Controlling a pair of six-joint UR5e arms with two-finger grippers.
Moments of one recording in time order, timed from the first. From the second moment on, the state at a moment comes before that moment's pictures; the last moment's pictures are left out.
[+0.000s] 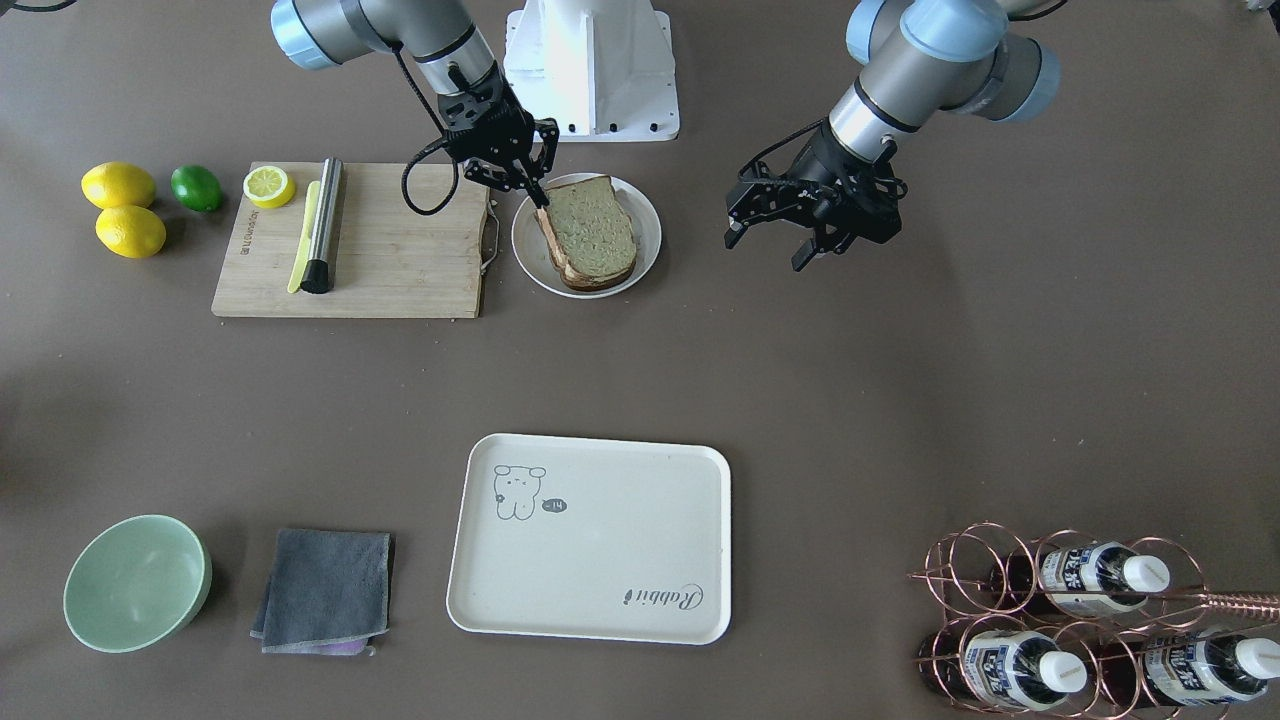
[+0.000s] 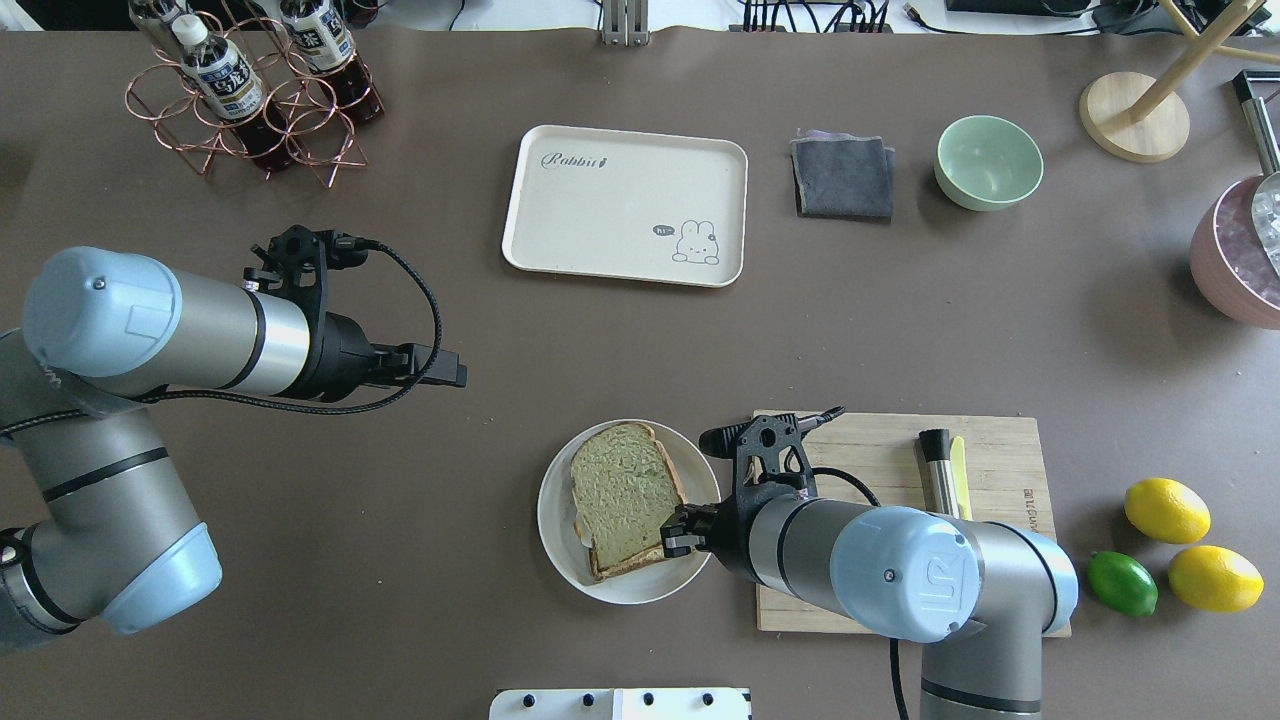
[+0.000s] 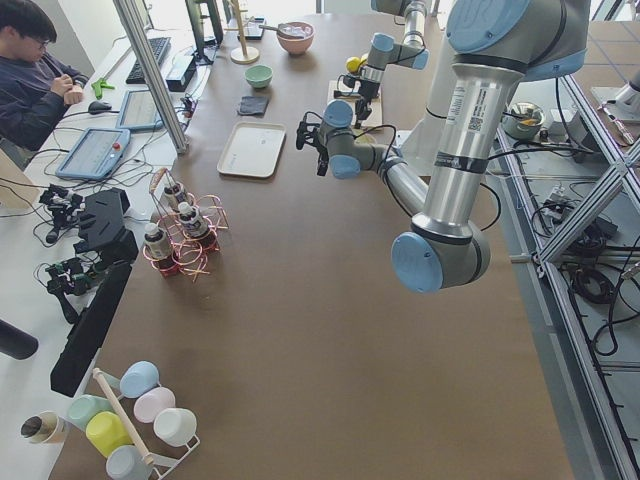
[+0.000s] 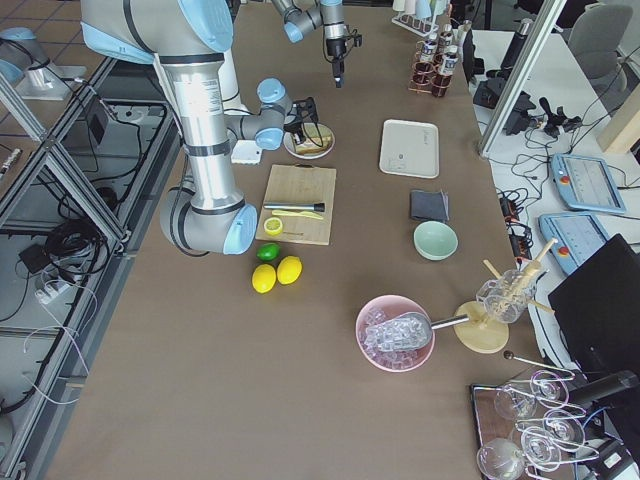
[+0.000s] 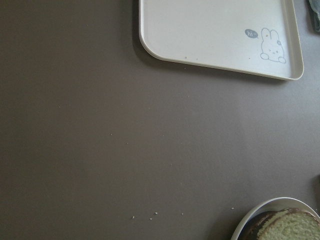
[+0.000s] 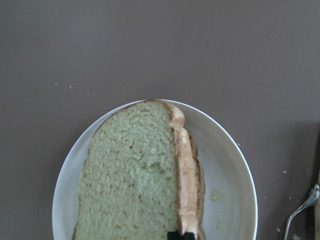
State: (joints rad) left arm -0.61 -1.83 -1.90 -2.17 -1.94 -1.23; right arm 0.20 -1.24 1.93 -1.08 1.50 1.21
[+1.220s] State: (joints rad) left arm -0.58 -1.89 -1.91 -2.16 -1.95 -1.31; right arm 0.26 -1.33 1.98 -1.11 1.43 1.34
